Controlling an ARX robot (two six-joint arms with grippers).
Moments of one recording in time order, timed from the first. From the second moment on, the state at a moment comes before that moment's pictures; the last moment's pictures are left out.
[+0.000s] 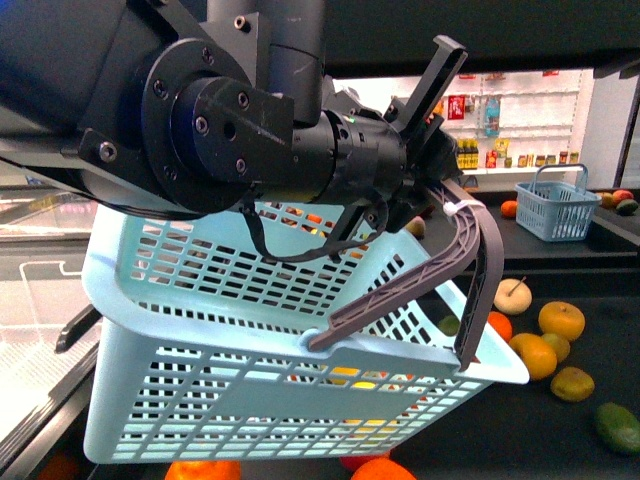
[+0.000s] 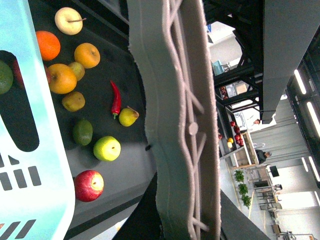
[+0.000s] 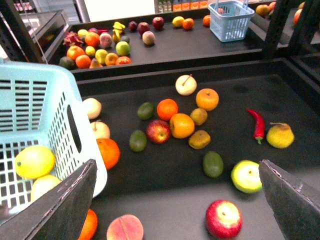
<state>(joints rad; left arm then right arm) -0.52 2.02 1.48 0.39 0.44 -0.95 -0.01 0.77 0.41 0.20 0.17 0.08</state>
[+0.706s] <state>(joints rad) -0.52 2.02 1.48 0.39 0.44 -0.95 0.00 0.08 0.08 -0.01 0.00 0.00</state>
